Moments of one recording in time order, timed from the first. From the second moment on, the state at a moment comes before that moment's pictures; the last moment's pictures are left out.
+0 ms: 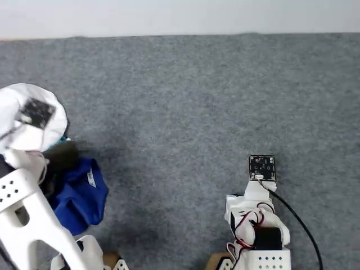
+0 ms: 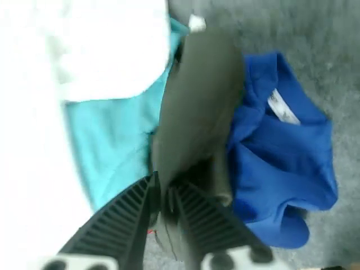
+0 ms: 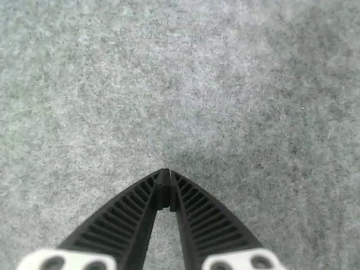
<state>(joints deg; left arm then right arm) -37.5 -33.6 27.2 86.9 -40.8 -3.9 -101.9 95.6 73.7 -4.9</state>
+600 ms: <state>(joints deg) -16.2 -33.6 -19.6 99.4 -10.5 -3.9 -101.9 95.6 73.7 -4.9</state>
